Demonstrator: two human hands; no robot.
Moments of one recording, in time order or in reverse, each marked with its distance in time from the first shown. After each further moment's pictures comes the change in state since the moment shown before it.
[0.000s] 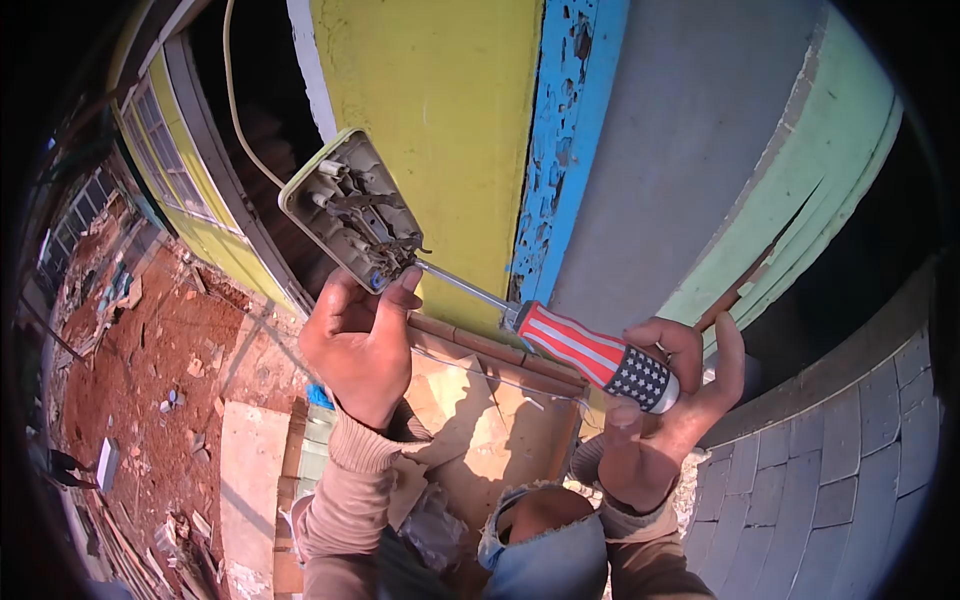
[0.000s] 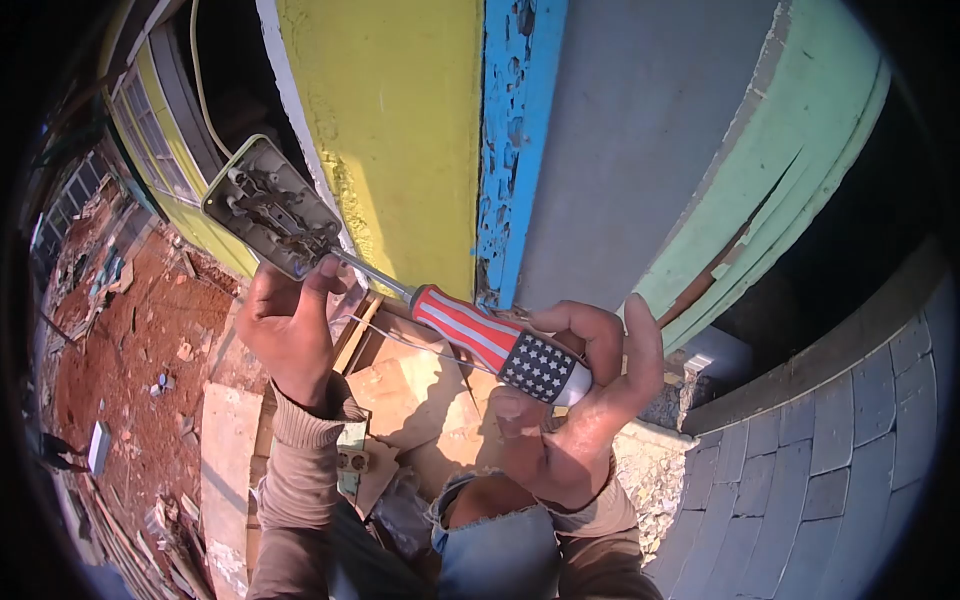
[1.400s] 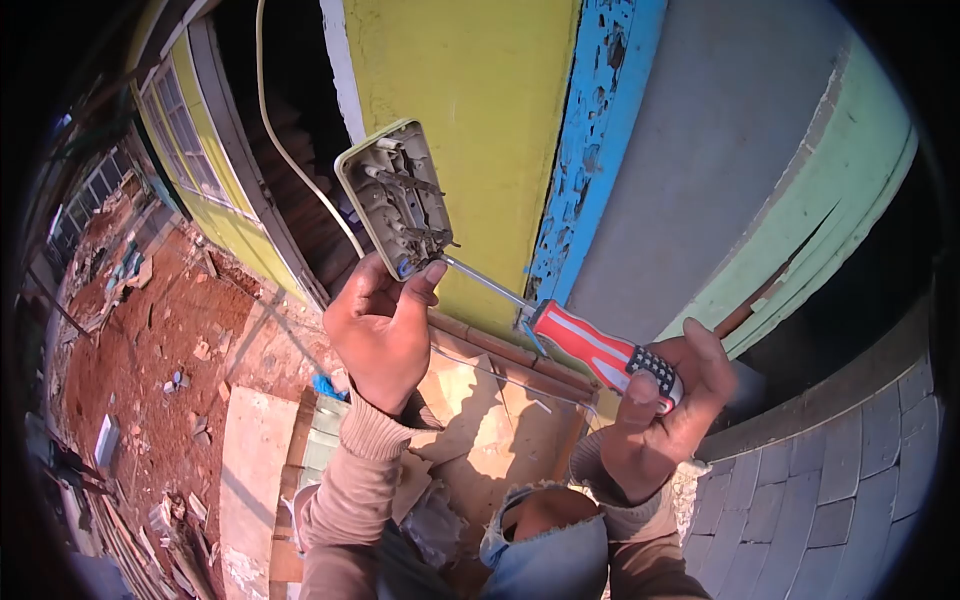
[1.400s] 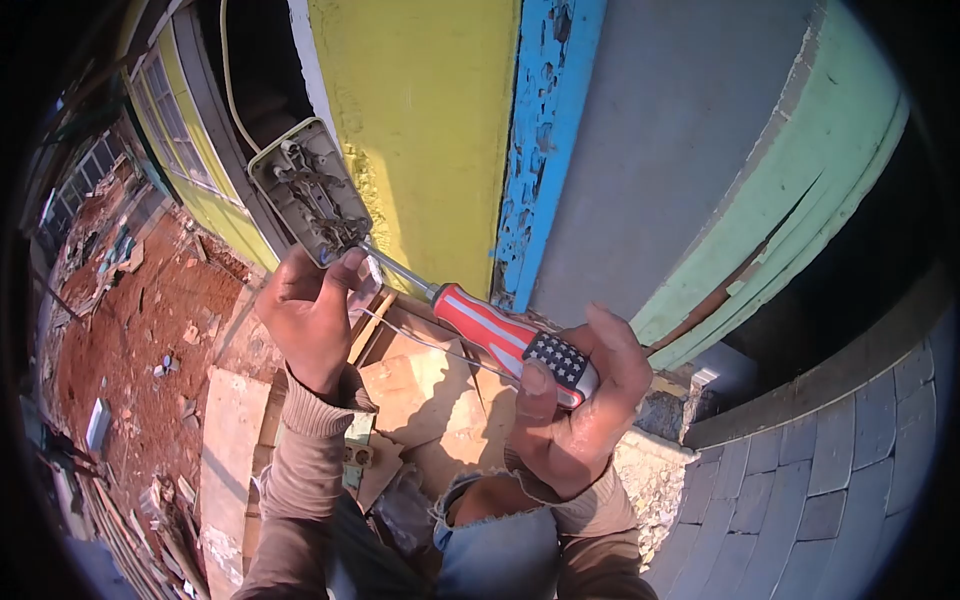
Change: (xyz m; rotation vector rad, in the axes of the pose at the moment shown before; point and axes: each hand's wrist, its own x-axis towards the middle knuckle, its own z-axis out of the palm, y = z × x) left_hand 0.004 -0.008 -0.006 -0.013 -0.002 -0.026; right_hand -0.002 0.012 0.010 -0.185 0.062 -0.006
